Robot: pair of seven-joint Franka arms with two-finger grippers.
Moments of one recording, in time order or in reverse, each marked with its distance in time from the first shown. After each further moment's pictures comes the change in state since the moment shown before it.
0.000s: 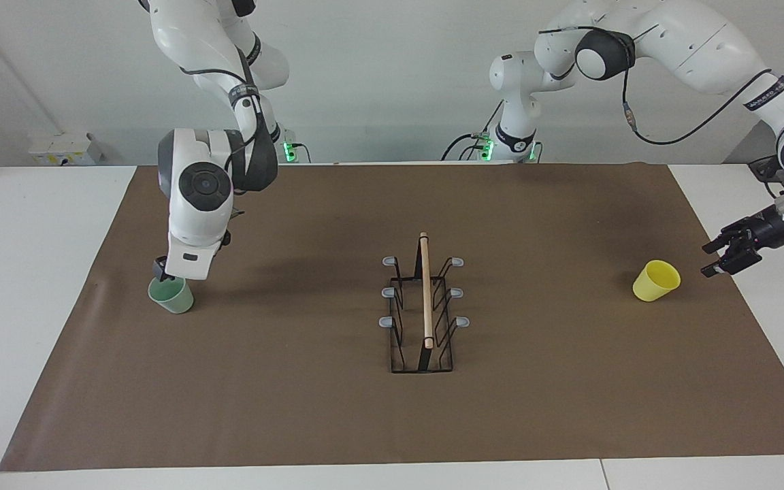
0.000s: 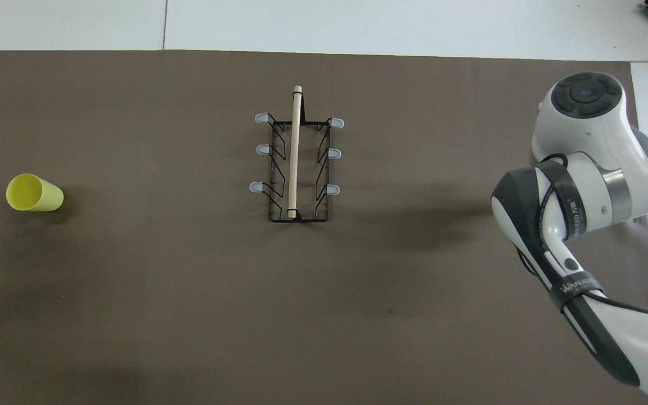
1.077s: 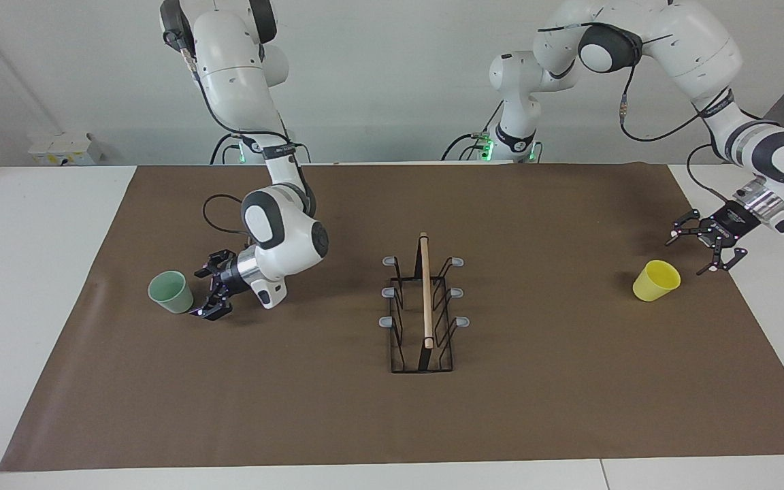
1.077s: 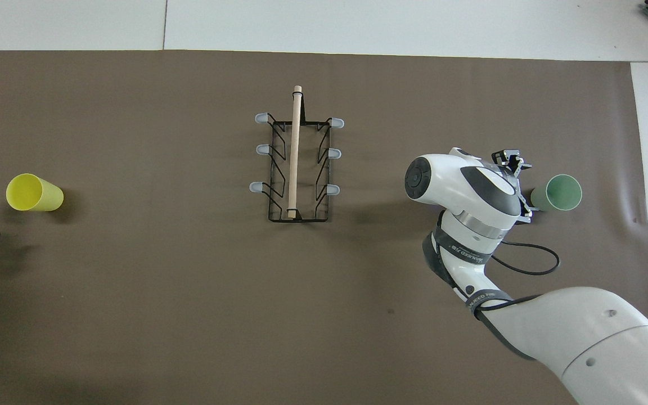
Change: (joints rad) left arm -0.046 -0.056 0.151 -0.431 -0.416 0.170 -0.600; right arm 0.141 0.197 0.003 -0.142 -0.602 0.040 -0.270
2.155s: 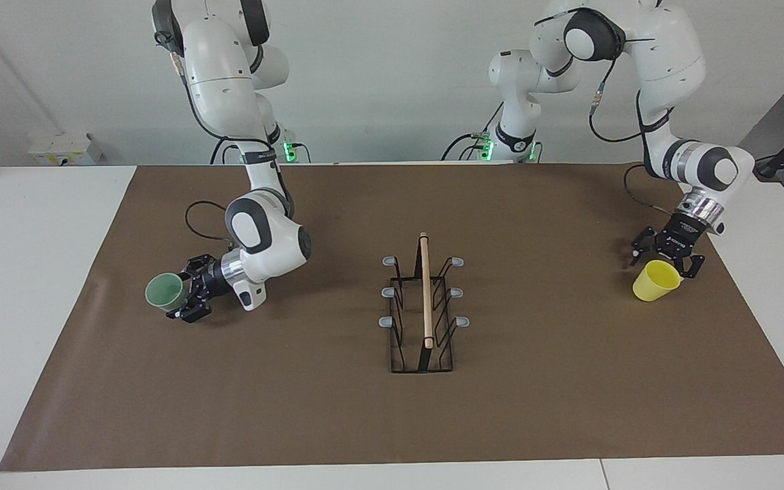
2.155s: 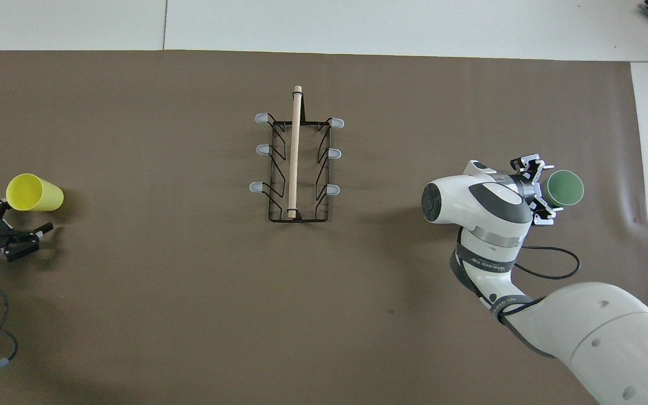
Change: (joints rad) left arm -0.142 -0.064 -0.010 -0.304 -0.387 0.210 -0.008; right arm -0.070 -0.001 -0.007 -0.082 -0.199 0.057 0.162
